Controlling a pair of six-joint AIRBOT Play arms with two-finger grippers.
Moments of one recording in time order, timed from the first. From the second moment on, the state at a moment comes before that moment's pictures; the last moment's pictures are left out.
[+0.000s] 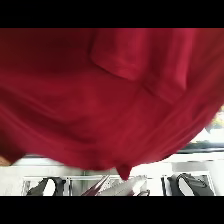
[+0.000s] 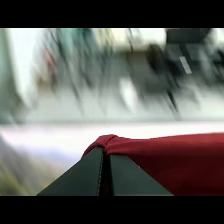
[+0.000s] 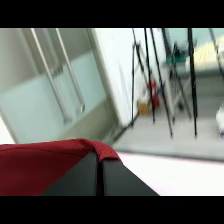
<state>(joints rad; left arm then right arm) 0.48 -0.81 1.82 -2.18 1.24 1.85 -0.22 -0.87 1.76 2.46 -1.06 -1.76</state>
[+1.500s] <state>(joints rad) 0.39 -1.67 1.43 -1.99 1.57 1.81 -0.42 -1.26 1.06 2.17 -1.33 -1.81</state>
